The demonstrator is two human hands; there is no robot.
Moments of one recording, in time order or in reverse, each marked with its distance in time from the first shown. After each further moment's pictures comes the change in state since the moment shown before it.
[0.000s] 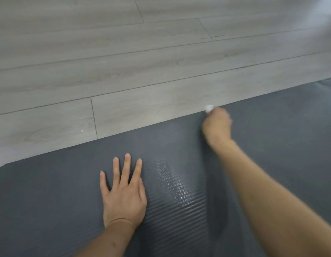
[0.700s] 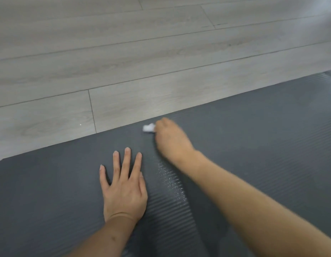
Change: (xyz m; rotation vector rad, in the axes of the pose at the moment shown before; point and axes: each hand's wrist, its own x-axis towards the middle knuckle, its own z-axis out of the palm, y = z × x) left_hand -0.001 0.000 -0.002 -0.004 -0.009 0.003; right_hand -0.088 -0.067 0.035 0.100 -0.208 -0.736
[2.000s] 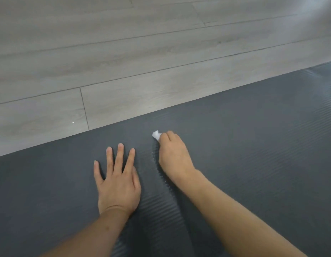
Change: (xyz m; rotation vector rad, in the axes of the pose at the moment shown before) left_hand 0.002 -0.002 0.001 0.019 0.009 -0.009; right_hand -0.063 -0.013 -0.006 0.015 0.007 0.277
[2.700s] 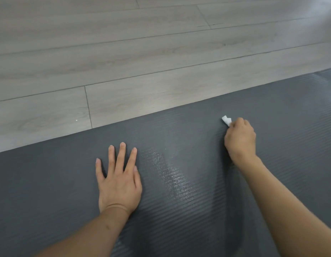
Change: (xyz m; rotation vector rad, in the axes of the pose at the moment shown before) left_hand 0.001 0.002 0.001 -0.001 0.011 0.011; right_hand 0.025 0.150 -0.071 -0.061 0.271 0.495
